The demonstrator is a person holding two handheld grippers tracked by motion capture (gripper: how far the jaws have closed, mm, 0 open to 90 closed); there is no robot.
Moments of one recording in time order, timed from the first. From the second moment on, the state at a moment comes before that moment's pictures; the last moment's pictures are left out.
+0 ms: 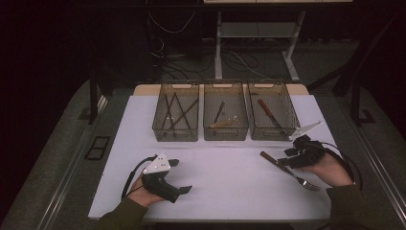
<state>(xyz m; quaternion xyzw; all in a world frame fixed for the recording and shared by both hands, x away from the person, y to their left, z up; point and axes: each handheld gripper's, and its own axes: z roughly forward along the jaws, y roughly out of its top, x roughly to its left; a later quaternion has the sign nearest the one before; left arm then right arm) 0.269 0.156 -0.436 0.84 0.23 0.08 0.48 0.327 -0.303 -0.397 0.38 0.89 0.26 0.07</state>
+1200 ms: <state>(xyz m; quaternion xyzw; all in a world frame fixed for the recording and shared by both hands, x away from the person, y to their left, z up) 0.269 0.154 -0.438 0.85 0.23 0.07 0.47 0.344 -0.269 -0.420 0.37 0.93 0.07 0.02</state>
